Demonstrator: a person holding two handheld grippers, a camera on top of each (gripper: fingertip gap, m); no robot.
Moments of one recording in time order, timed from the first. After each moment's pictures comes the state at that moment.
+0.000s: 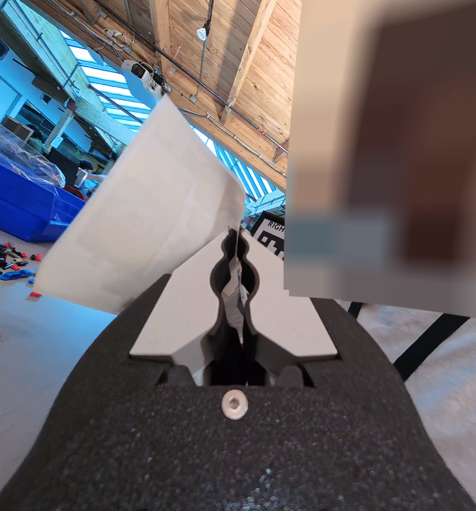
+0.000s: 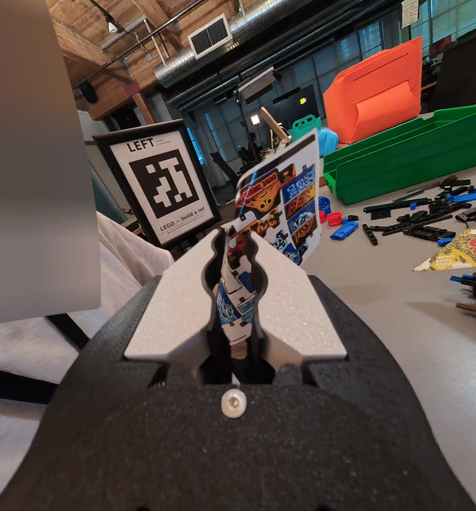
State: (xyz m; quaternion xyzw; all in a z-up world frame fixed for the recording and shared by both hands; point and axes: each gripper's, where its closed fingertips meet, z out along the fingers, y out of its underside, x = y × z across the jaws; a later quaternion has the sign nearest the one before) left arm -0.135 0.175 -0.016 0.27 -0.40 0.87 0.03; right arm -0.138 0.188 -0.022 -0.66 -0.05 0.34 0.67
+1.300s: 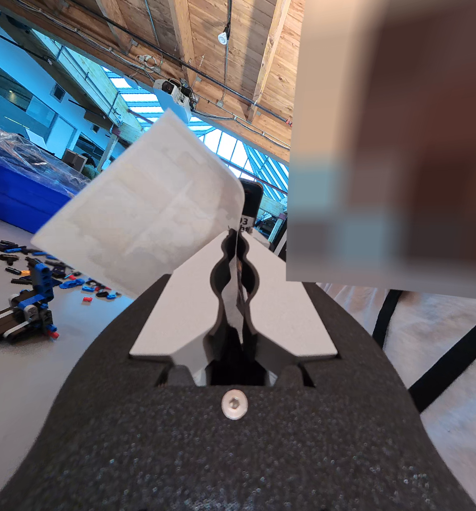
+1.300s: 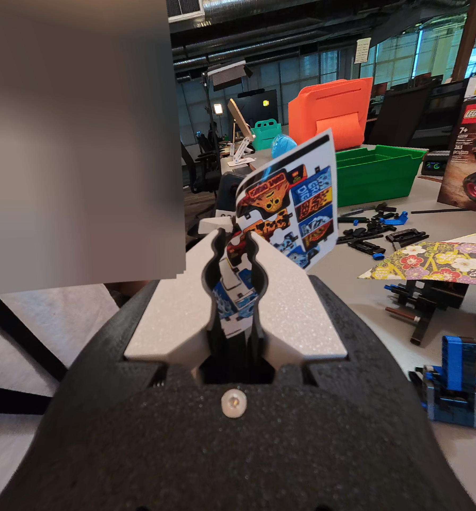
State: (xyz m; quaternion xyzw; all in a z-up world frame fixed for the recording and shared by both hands) left arm -0.130 0.178 -0.020 0.28 -0.43 0.86 -0.06; right arm -0.134 0.189 -0.026 -0.68 -0.08 0.21 0.69
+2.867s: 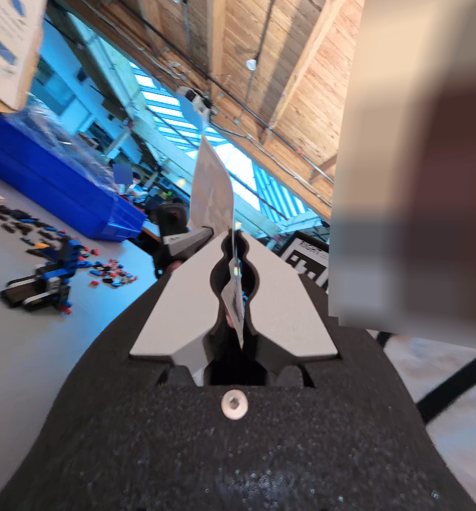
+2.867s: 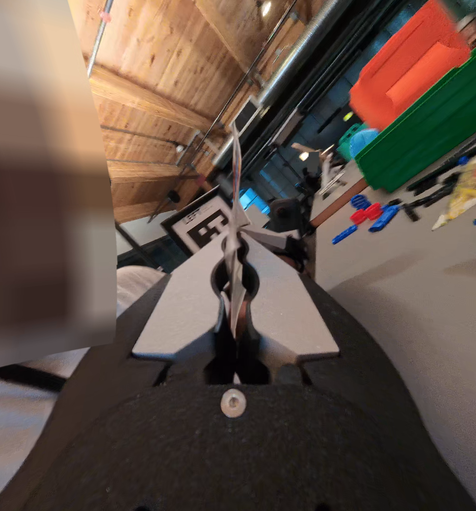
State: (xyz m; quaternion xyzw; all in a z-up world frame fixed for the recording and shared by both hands) left arm -0.110 0.203 -0.029 0.35 -0.37 0.86 -0.01; right arm -0.085 0.189 -0.035 -0.55 0.08 0.54 0.63
